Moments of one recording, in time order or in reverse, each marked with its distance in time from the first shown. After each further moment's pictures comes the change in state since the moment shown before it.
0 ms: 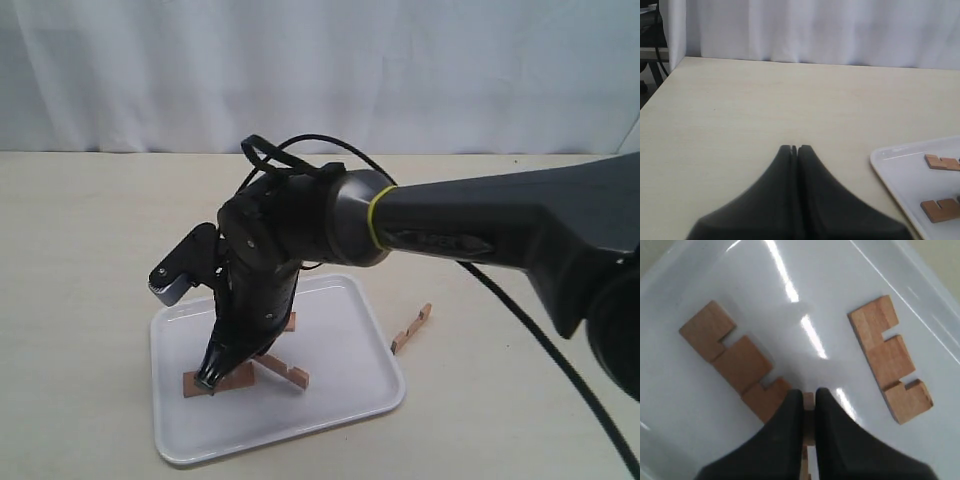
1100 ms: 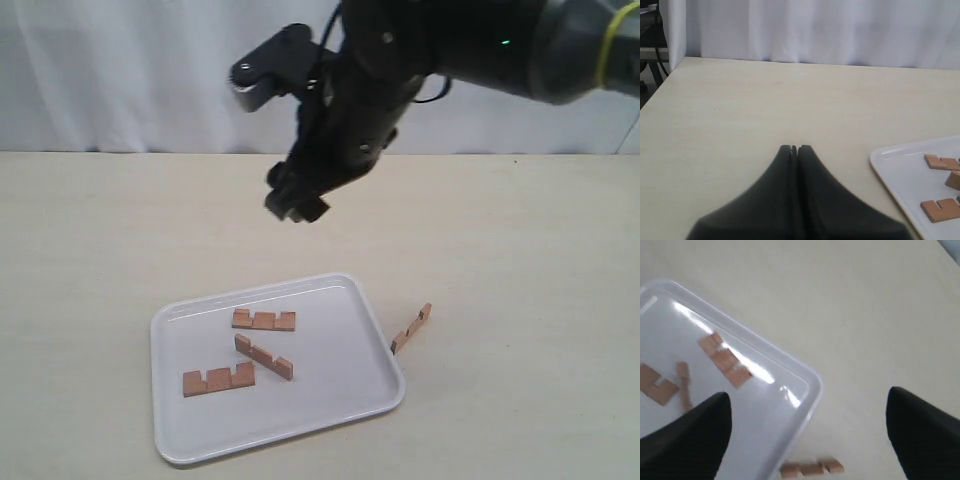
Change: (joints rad) left arm 0.000 0.000 0.000 0.000 0.000 0.000; right arm -0.179 -0.317 -0.063 -0.095 0.133 0.042
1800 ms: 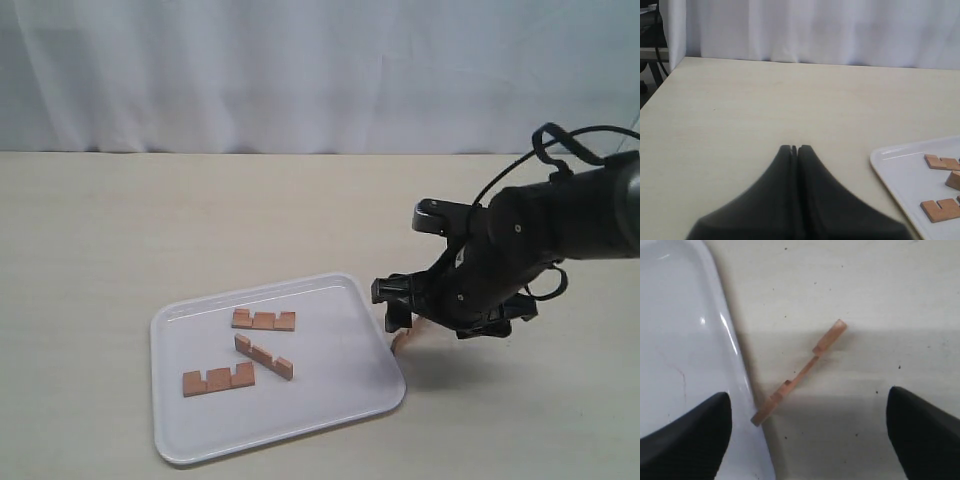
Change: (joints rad) left arm 0.000 0.000 0.000 0.000 0.000 0.000; right arm -0.272 -0.021 0.670 0.245 -0.509 0.514
